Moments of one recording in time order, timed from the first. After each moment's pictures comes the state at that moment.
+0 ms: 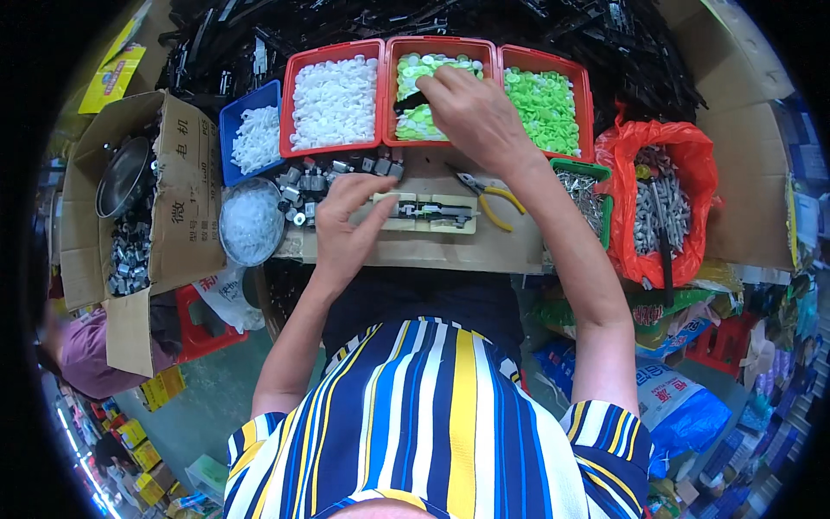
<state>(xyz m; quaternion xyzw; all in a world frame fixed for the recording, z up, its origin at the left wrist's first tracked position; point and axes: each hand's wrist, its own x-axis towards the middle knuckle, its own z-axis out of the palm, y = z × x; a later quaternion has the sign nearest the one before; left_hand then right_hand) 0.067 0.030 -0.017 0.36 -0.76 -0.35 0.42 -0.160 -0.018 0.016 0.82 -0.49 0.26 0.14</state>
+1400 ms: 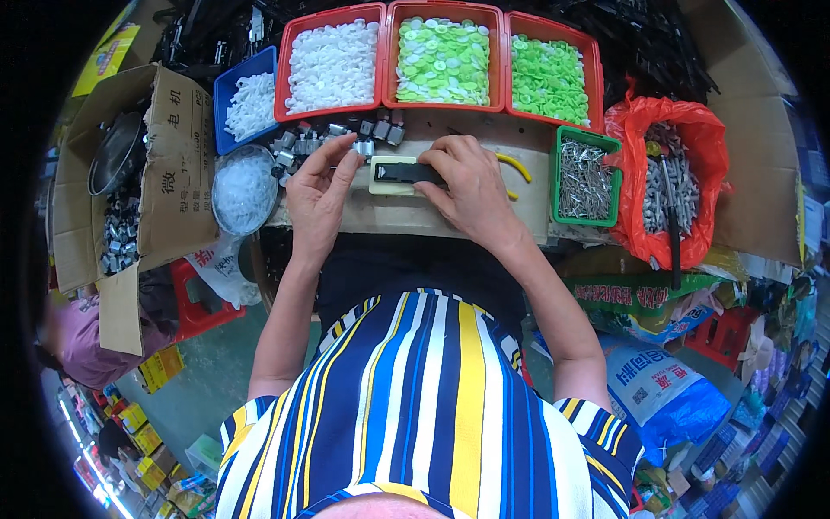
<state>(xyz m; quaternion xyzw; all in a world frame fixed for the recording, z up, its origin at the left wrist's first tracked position) 0.086 0.038 -0.035 0.44 -0.58 -0.52 0.46 -0.125 0.087 -0.029 0.75 -0.57 0.30 -0.14</state>
